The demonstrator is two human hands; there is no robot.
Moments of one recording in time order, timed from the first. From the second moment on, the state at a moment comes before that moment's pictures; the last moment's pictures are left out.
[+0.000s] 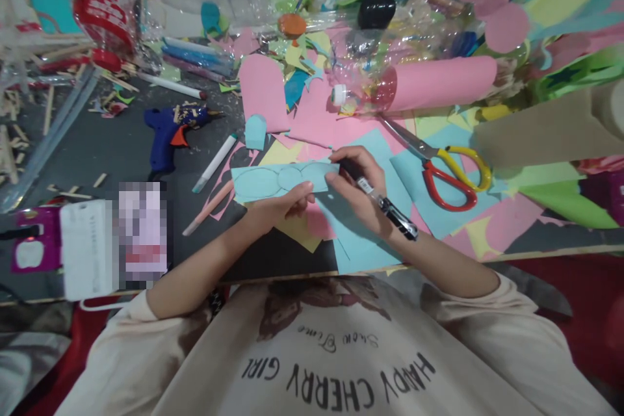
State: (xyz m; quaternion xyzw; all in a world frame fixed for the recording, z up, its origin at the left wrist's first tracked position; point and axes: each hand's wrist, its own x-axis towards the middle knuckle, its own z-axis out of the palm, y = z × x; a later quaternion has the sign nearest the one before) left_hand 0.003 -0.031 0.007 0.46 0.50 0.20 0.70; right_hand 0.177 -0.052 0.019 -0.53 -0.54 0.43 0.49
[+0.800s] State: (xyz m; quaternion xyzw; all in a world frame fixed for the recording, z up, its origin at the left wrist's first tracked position) left_hand 0.003 -0.021 0.014 0.37 0.55 0.33 0.67; right_hand 0.343 -0.103 0.029 -0.73 -0.68 -0.01 -0.09
